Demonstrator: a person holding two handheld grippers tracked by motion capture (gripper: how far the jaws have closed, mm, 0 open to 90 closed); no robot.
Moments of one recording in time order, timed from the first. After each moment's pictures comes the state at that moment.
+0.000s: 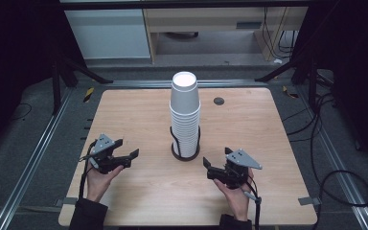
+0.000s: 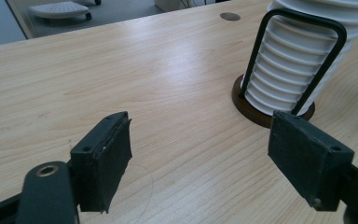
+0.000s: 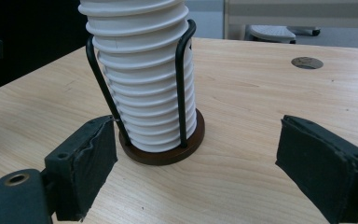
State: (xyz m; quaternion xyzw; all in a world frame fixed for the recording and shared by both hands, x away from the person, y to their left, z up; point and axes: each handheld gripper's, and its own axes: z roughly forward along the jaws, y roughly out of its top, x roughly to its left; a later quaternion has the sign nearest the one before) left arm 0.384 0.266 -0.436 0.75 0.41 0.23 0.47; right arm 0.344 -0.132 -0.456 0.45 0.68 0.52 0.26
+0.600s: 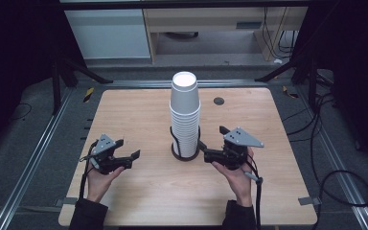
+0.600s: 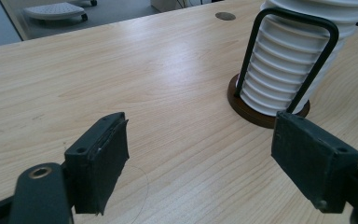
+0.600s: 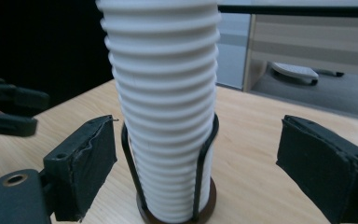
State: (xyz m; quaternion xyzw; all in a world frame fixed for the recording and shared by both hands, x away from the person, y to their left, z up) left arm 0.383 0.265 -0.436 0.76 0.40 0.23 0.47; right arm 0.368 -0.124 -0.388 0.38 0.69 0.56 0.27
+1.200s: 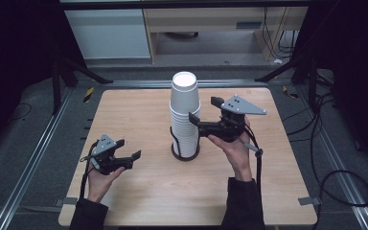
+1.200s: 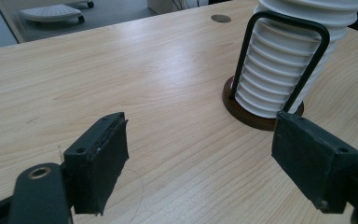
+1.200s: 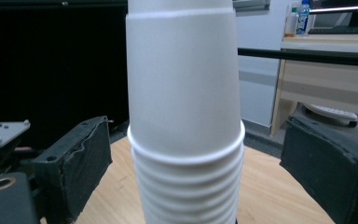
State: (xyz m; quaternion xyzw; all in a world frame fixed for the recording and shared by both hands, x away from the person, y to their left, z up) left arm 0.382 0.263 -0.434 0.76 0.39 0.22 0.47; right arm 0.403 -0.110 -0.313 0.32 0.68 0.62 0.24
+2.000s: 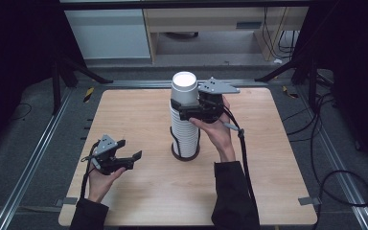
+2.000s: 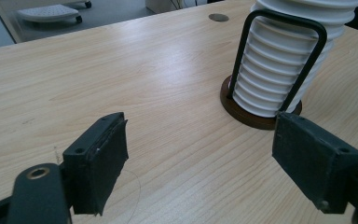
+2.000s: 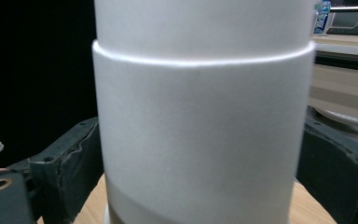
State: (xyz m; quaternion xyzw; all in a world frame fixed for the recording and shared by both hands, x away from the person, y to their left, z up) left arm 0.382 0.261 -0.435 0.76 0.39 0.22 0.47; right arm 0.452 -0.065 -0.303 0.30 0.70 0.60 0.24
